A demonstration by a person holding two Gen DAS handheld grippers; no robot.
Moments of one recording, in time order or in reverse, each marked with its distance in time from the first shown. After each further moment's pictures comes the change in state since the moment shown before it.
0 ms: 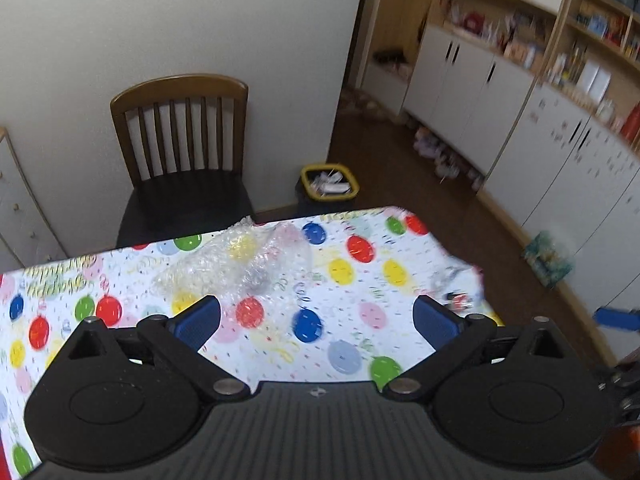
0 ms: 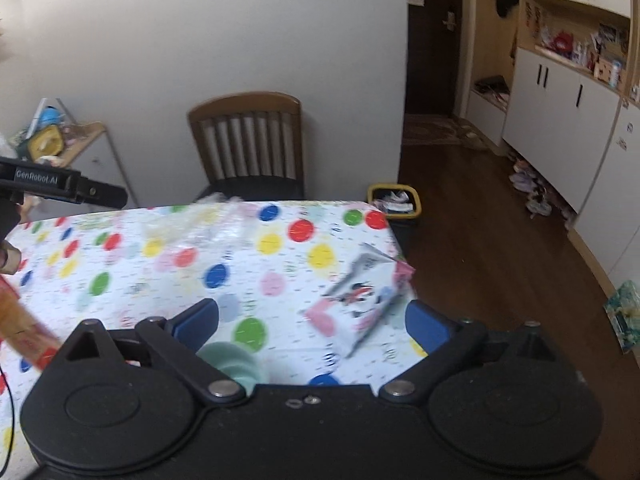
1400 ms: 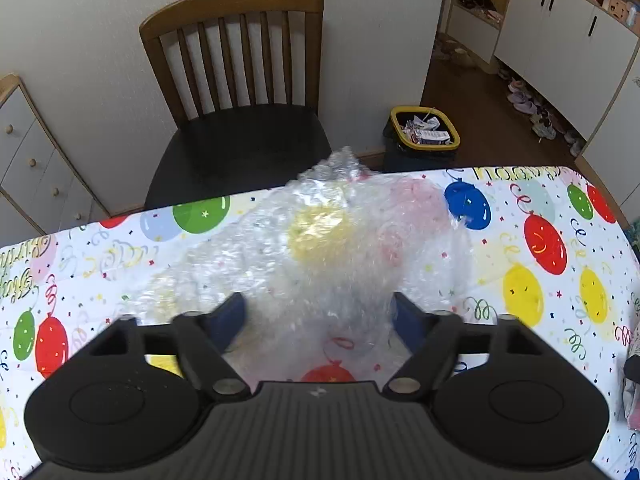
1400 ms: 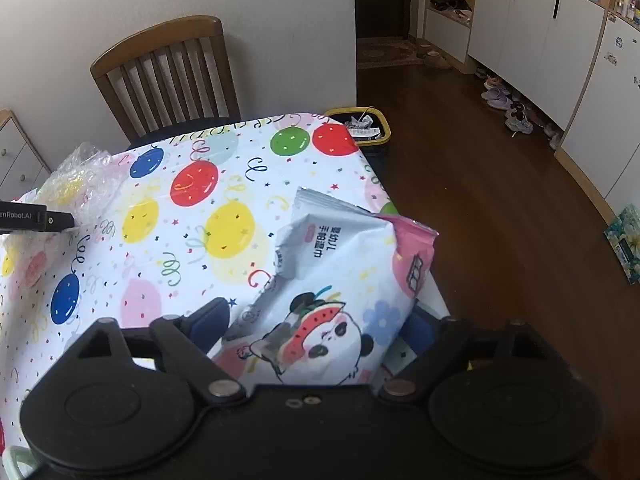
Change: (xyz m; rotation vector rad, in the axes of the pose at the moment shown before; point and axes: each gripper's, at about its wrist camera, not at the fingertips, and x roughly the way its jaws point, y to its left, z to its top) left arm 0.249 0.063 0.005 -0.042 0.180 0.248; right arm 0.216 -0.038 -0.003 0.147 0.183 -0.100
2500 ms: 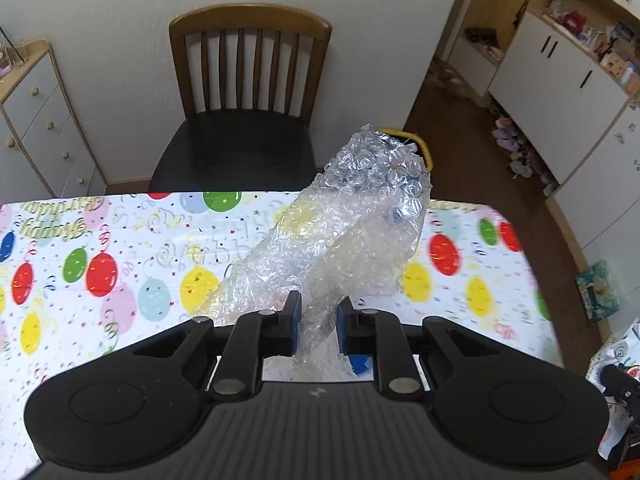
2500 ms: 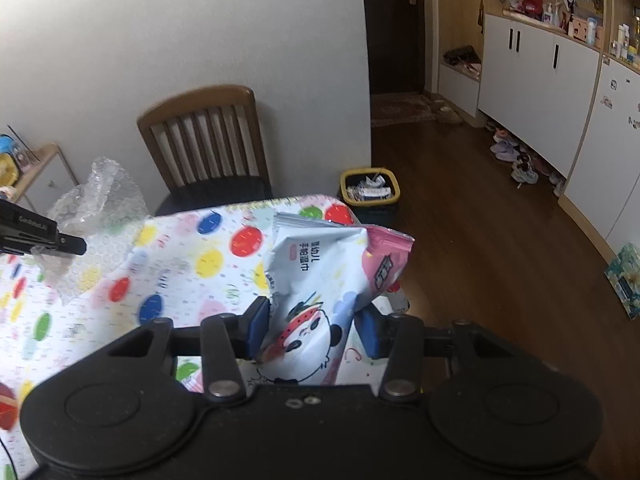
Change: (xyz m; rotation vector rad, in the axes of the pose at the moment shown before) left arm -0.121 0.002 -0.009 -0.153 -0.003 -0.079; right arm -0.145 -0.009 -0.007 -0.032 -0.166 0.077
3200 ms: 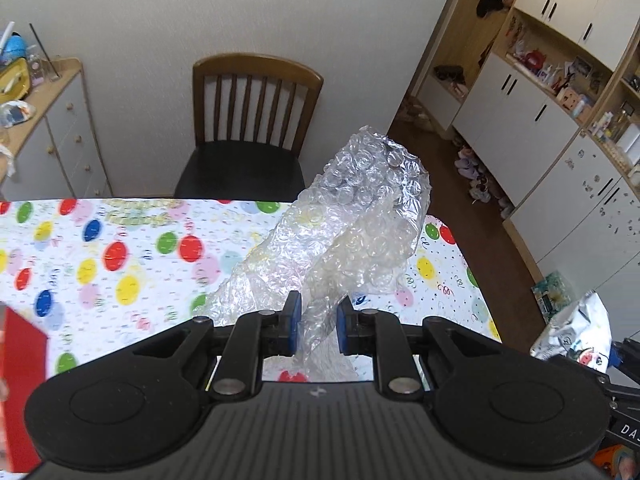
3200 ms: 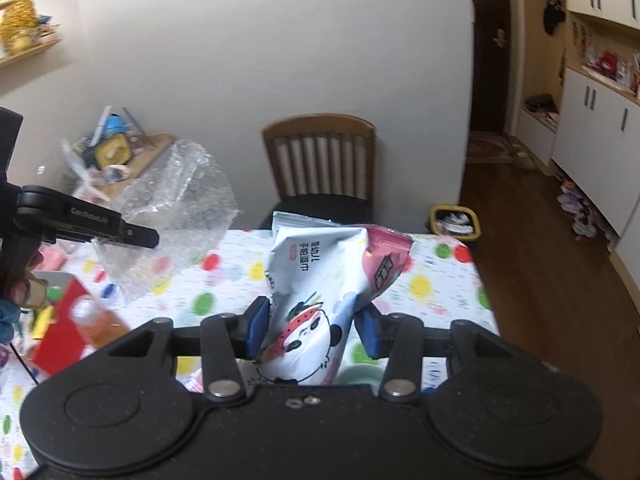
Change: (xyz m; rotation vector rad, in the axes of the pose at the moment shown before) left arm -0.204 0.069 -0.053 -0.014 -0.092 -0.110; right arm -0.153 0.147 -0.002 -0.173 -0.040 0.197
